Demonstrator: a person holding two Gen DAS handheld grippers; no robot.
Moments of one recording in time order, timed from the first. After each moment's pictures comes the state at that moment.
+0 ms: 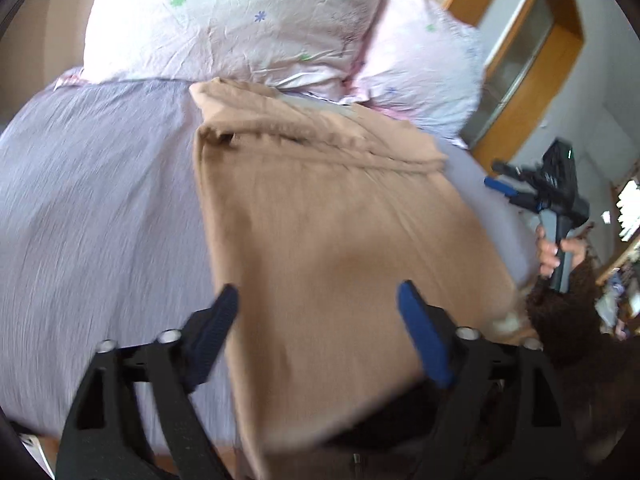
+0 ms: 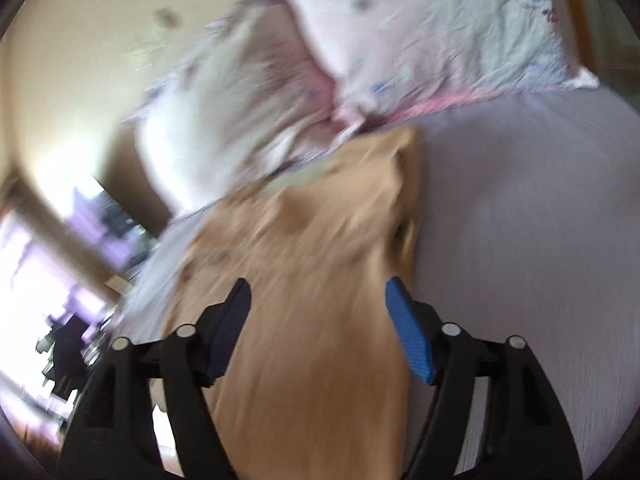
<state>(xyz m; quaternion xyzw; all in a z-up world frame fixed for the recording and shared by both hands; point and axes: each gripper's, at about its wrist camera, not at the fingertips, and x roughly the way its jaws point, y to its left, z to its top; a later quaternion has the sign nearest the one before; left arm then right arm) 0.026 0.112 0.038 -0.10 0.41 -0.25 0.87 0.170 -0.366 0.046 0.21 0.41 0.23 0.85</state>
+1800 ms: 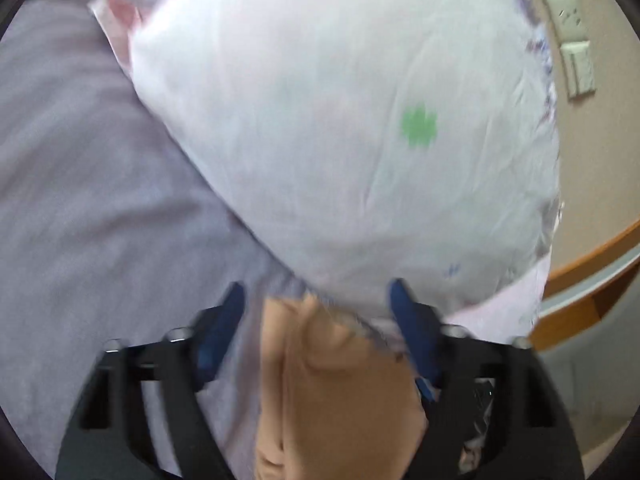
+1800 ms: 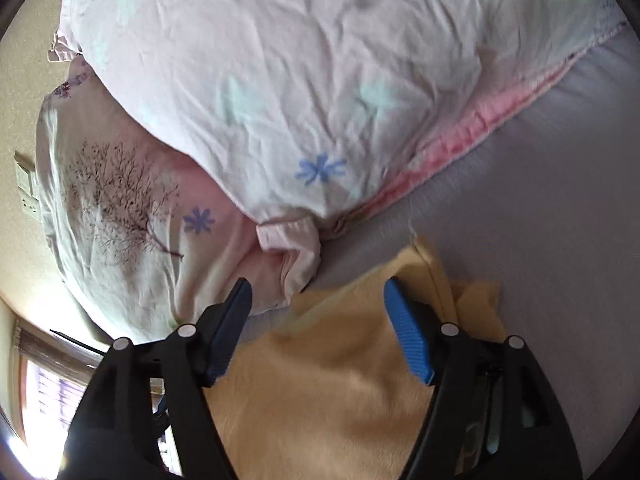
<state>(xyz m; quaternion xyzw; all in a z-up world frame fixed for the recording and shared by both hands) 0.320 0.233 0.028 -0.46 0.34 -0.11 0.82 0.462 -0.349 -0.021 0.39 0.43 0.11 0.81</state>
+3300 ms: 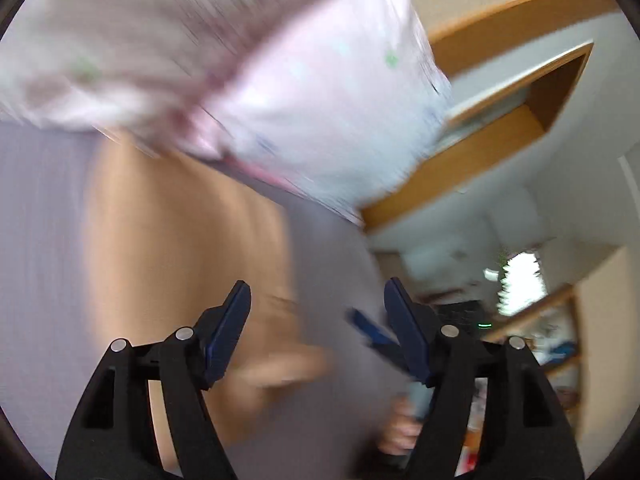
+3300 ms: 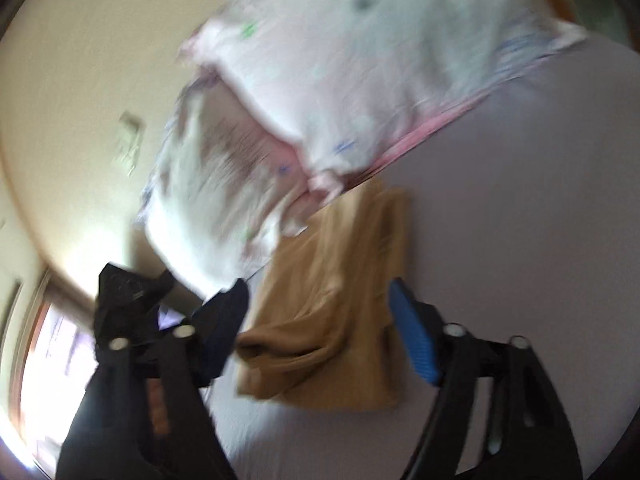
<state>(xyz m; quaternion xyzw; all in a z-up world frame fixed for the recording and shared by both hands) 0.263 -0.055 0.089 -0.27 0.42 -0.36 0.79 0.294 -0.414 0.033 0.37 0.37 0.23 0.82</state>
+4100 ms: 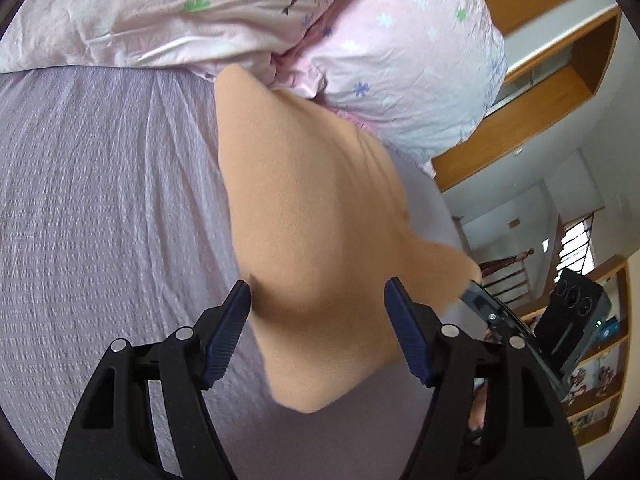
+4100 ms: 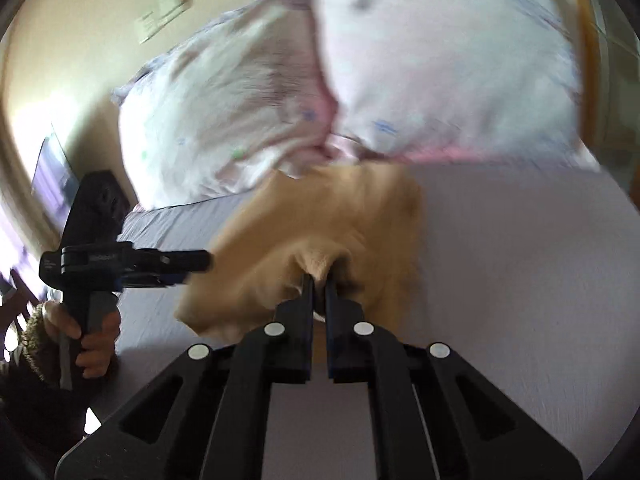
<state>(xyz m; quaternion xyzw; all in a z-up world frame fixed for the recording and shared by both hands) 0.250 -0.046 0.026 -0.20 0.49 -0.33 0.78 0.236 -0.344 0.041 0.12 0.39 0.16 0.90</state>
